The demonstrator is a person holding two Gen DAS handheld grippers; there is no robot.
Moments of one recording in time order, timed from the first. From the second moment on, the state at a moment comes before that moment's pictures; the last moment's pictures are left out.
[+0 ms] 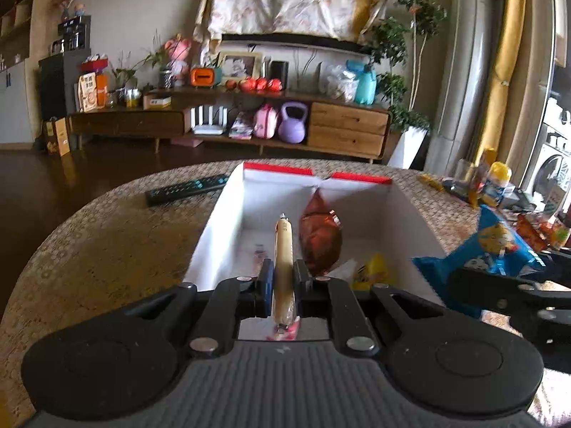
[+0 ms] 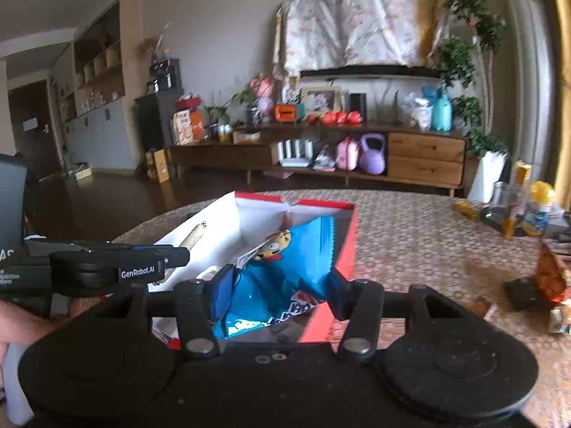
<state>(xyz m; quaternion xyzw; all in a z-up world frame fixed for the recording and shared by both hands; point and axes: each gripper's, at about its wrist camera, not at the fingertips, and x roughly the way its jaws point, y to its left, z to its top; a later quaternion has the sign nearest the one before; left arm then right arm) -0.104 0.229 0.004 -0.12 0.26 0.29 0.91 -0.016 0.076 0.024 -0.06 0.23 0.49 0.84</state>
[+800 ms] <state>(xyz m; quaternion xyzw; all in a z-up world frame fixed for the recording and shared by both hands) -0.102 0.236 -0.003 -0.13 0.28 0.30 0.90 -0.020 0.094 0.001 -0.07 0.26 0.50 0.82</state>
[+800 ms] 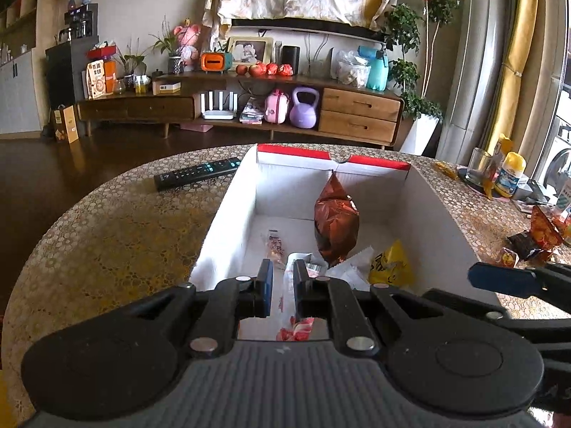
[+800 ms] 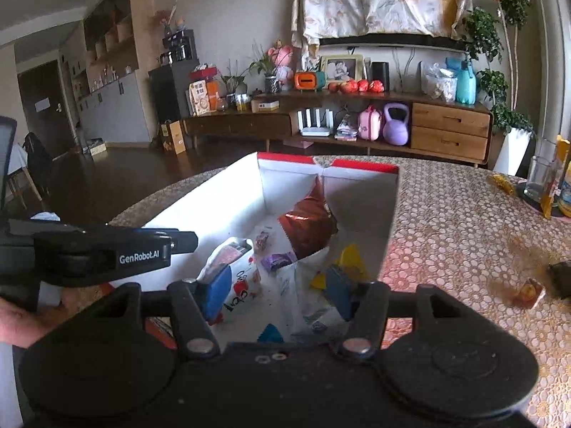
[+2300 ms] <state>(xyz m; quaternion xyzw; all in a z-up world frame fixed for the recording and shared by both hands) 0.105 0.036 -0.012 0.00 0.27 0.06 0.96 0.089 -0.177 -0.045 0.06 0.26 0.17 0.95</state>
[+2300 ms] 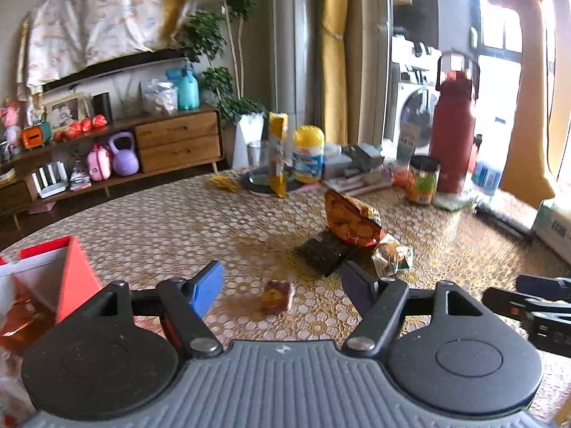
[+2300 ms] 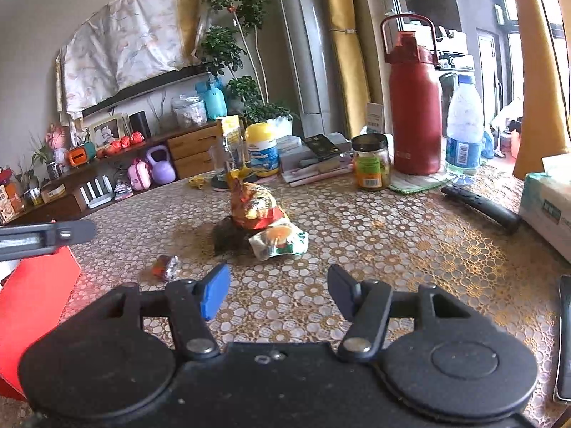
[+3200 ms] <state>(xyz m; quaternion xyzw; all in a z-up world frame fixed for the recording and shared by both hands) 0.186 0.059 -0.088 0.01 0.35 0.07 0.93 0.211 -0.124 -0.075 -0.02 0.31 0.20 0.93</state>
